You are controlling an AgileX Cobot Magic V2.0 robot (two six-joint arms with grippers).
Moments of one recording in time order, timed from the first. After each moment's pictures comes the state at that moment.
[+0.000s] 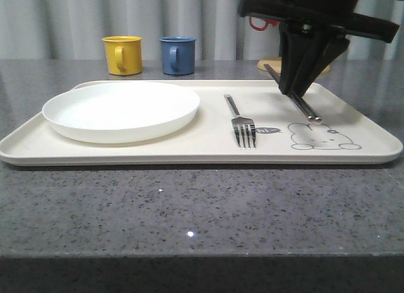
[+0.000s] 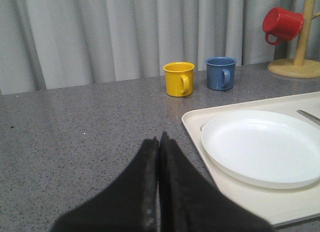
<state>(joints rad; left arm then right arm) -0.16 0.13 -0.35 -0.04 0.34 0.16 0.35 1.78 -1.54 0.16 1.12 0.34</state>
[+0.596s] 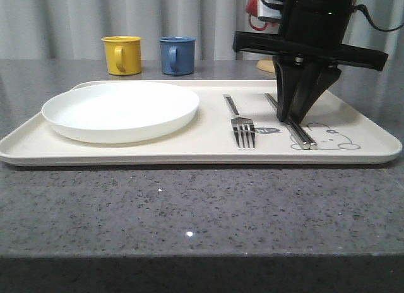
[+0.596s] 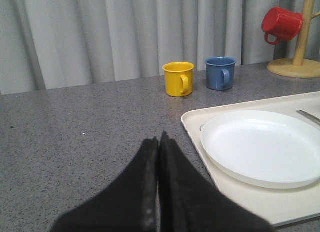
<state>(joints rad) -0.16 0.13 -0.35 -0.04 0.34 0.16 0.35 1.86 -1.55 0.16 1.14 0.36</state>
